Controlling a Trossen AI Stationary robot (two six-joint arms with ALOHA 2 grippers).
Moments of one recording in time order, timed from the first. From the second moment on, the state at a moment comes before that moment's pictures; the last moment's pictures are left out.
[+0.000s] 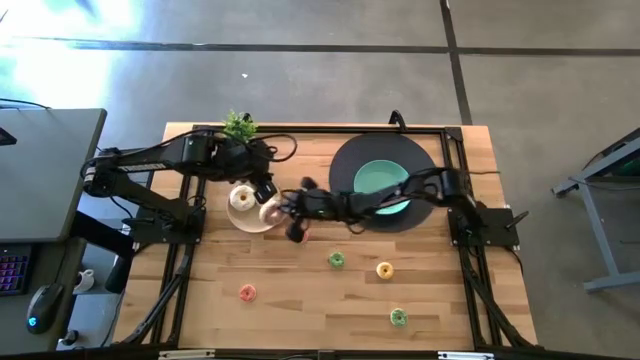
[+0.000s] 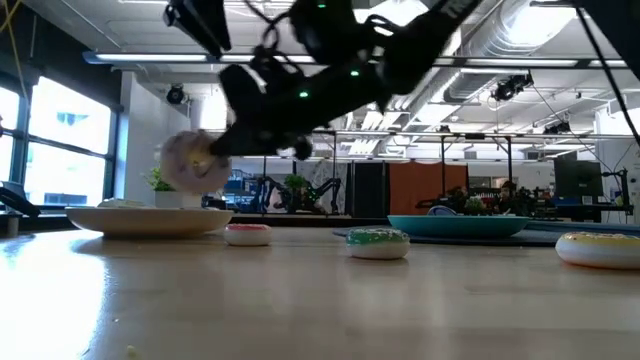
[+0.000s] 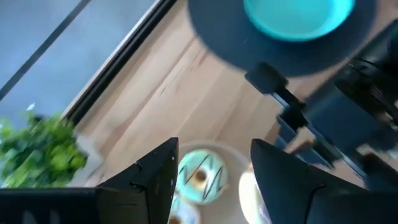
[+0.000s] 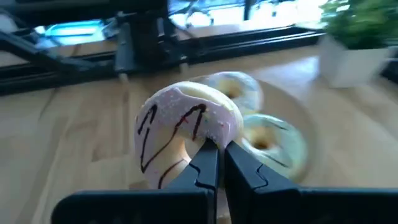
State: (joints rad) left arm 0.05 1.28 1.45 -1.18 -0.42 -0.43; right arm 0.01 2.15 1.36 0.45 0.19 0.16
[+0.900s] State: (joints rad) left arm 0.05 1.28 1.44 -1.33 -0.46 -0.54; right arm 0.00 2.29 1.73 -0.01 0.19 -0.05
